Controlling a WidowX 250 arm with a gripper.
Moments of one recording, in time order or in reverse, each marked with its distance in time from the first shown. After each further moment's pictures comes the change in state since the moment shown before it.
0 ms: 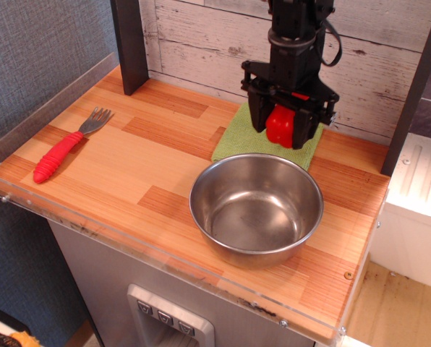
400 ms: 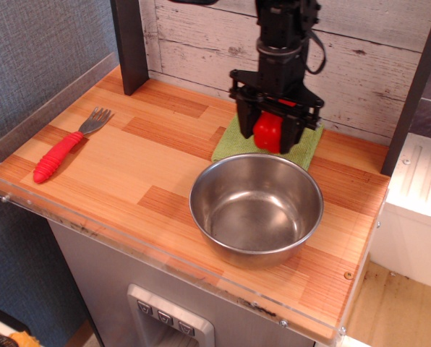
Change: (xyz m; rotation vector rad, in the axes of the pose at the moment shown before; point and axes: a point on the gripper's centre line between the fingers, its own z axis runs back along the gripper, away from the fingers) arm -0.002 0.017 -0.008 0.003 0.019 0.057
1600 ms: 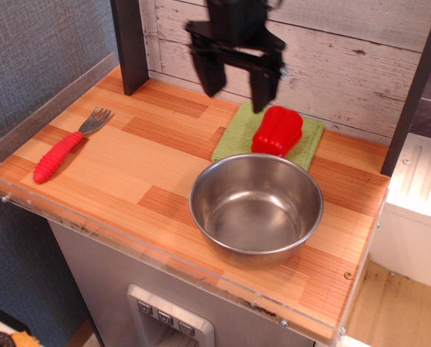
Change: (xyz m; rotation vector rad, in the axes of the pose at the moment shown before) arm -0.040 0.017 0.082 -0.079 -0.154 -0.034
